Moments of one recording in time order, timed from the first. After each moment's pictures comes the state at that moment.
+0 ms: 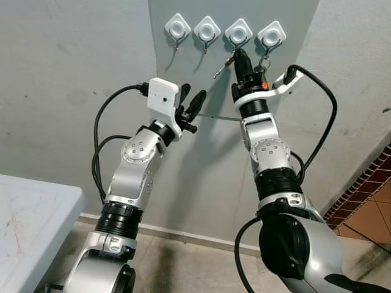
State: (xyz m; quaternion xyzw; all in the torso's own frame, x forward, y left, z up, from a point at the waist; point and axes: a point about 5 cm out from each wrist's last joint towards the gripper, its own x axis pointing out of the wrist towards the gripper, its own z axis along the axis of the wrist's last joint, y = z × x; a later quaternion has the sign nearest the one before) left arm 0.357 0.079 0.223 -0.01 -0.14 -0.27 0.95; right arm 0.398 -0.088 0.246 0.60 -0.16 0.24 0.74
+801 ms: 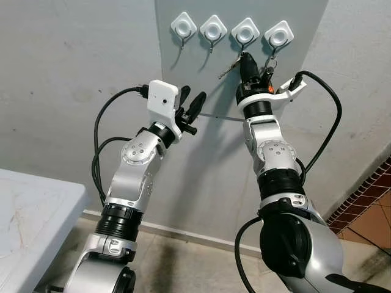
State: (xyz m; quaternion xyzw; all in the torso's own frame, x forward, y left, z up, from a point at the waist) left arm 0.355 0.079 0.222 -0.01 -0.14 -0.27 0.95; right arm 0.399 -0.091 0.242 0.65 -0.14 0.22 0.71
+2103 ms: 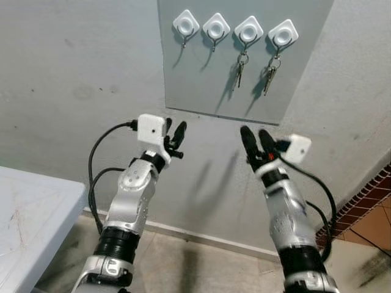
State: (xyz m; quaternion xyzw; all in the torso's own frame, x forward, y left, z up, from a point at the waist) left arm 0.340 0.110 0.141 -0.07 -0.03 -0.18 0.98; right arm 0.323 -0.156 0.122 0.16 -0.09 0.09 0.98
